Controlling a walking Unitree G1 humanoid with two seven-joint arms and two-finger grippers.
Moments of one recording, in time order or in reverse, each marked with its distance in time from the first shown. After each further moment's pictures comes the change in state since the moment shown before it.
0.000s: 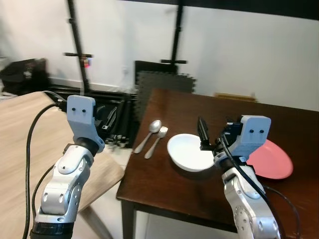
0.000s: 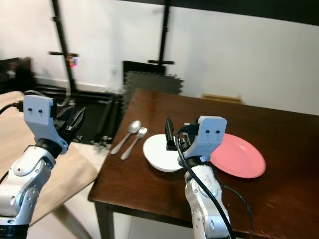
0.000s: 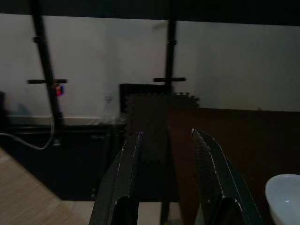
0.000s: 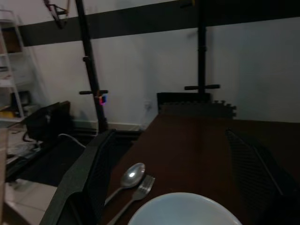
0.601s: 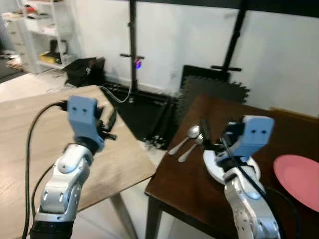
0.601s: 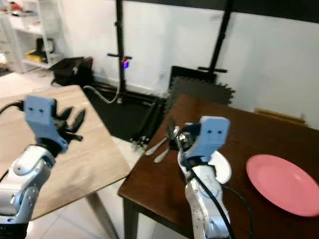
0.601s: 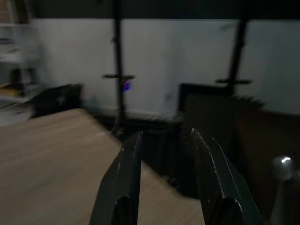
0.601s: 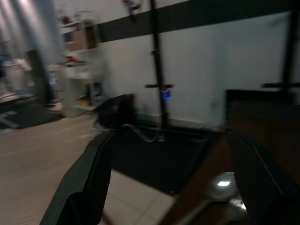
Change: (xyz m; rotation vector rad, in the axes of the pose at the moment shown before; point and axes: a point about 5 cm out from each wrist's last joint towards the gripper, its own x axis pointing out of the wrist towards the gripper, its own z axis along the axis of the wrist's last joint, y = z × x) left arm 0.003 -0.001 0.000 -0.003 0.005 -0.004; right arm 0.000 0.000 0.000 0.001 -0.002 -0.005
